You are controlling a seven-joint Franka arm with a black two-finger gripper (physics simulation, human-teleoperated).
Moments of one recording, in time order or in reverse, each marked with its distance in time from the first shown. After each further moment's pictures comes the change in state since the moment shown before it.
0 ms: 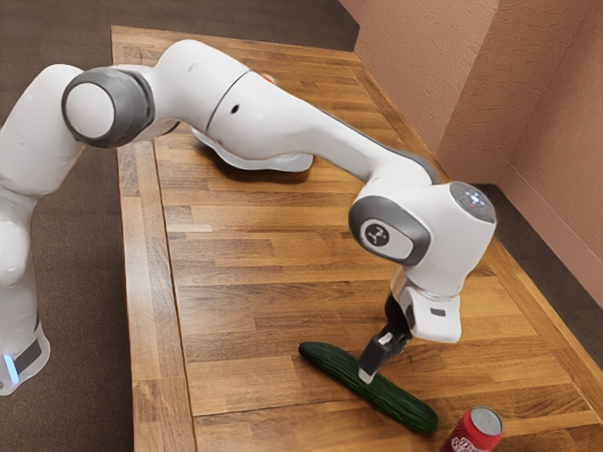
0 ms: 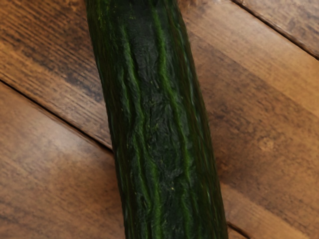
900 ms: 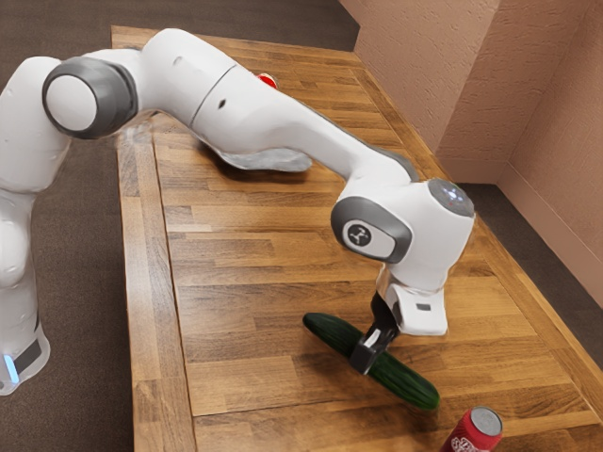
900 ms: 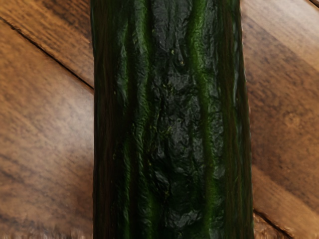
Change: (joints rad) arm -0.002 -0.172 0.098 -0.179 -0.076 0.115 -0.021
